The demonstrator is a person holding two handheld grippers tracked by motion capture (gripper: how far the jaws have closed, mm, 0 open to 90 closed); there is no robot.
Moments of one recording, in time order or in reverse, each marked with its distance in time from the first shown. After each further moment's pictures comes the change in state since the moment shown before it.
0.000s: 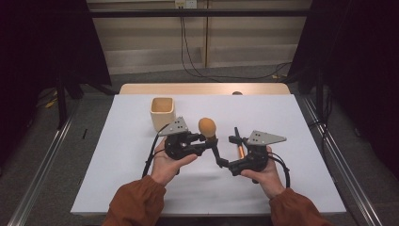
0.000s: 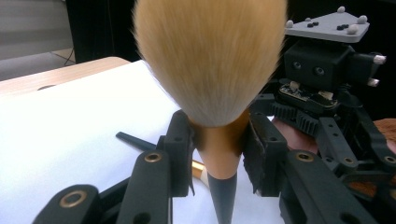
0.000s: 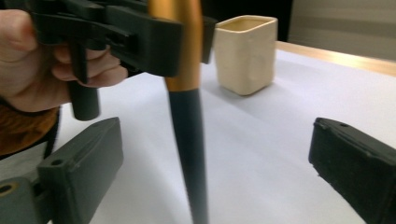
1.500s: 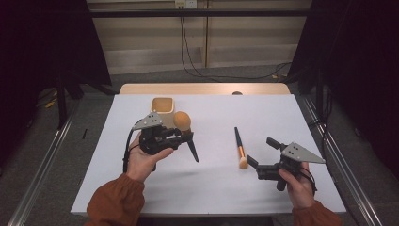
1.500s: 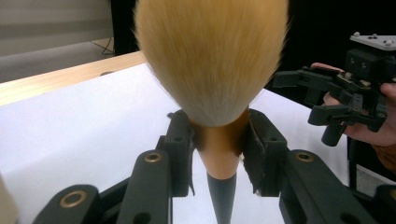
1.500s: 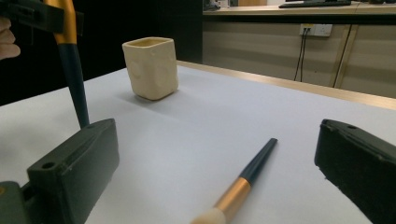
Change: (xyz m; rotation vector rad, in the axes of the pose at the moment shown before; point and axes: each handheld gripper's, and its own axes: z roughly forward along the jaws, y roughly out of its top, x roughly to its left) left arm 0.024 0.010 -0.059 0.037 0.127 -0.018; right arm -0.013 -0.033 -0.076 -0.127 -0.327 -0.025
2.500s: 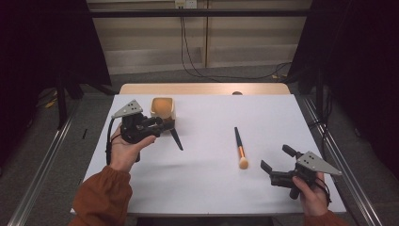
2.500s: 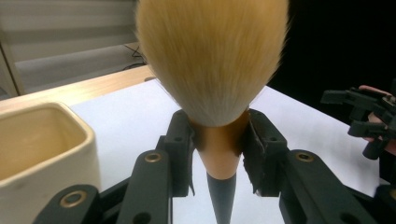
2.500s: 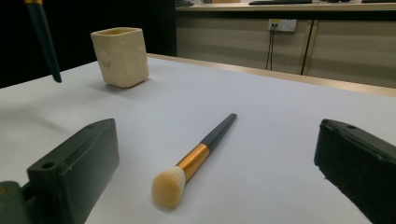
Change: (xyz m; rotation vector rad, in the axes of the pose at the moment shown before) left arm 0.033 0.018 -0.035 -0.023 0.102 -0.032; right arm -0.013 -0.016 -0.032 0.013 -0.100 0.006
